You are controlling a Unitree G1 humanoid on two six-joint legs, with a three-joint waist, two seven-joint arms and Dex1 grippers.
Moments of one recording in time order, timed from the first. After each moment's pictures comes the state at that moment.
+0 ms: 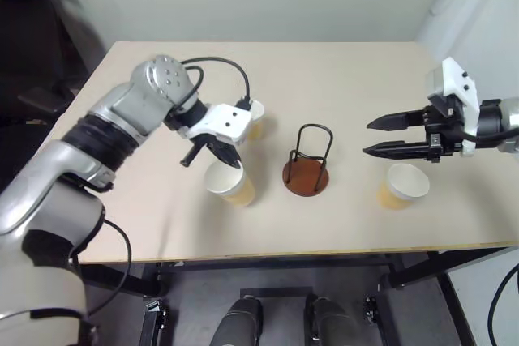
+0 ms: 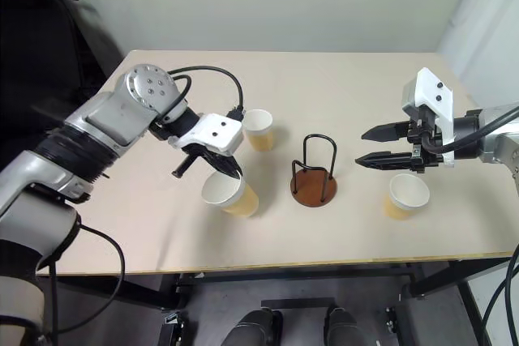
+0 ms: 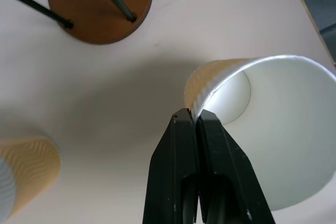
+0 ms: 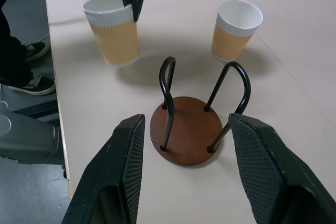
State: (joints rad) left arm -1.36 0.89 -0.90 0.50 -0.26 0.01 -1.58; right arm -0.74 -1.06 -0.02 -0.24 0.56 0.84 1.23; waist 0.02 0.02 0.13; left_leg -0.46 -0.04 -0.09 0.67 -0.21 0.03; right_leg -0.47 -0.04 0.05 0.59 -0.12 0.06
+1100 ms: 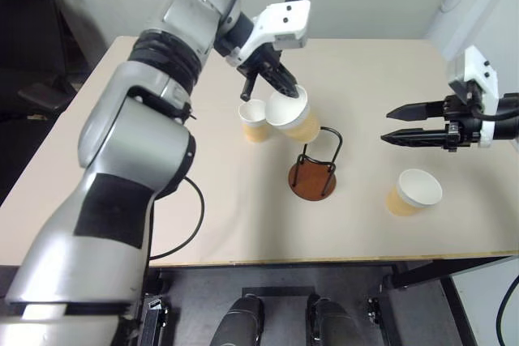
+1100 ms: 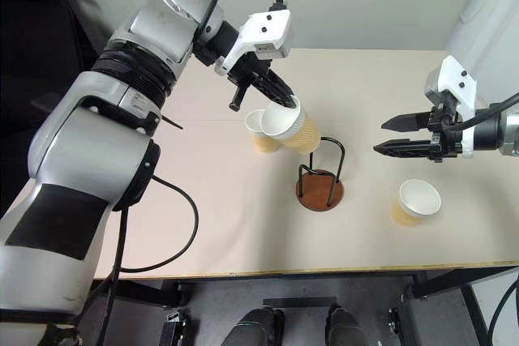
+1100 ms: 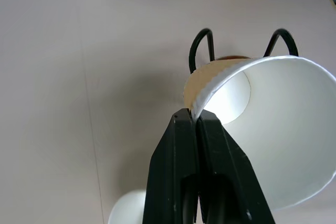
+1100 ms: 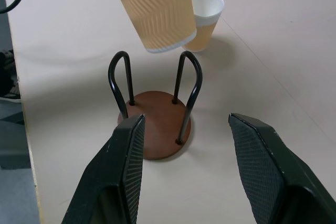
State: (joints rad) left arm -1.77 0.38 -0.53 1.24 -0.01 -0.02 -1.59; right arm -0.76 -1.12 -0.02 -0.11 0.54 0.79 1.25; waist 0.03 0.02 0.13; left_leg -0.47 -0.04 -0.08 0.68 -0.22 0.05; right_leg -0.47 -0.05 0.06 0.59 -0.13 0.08
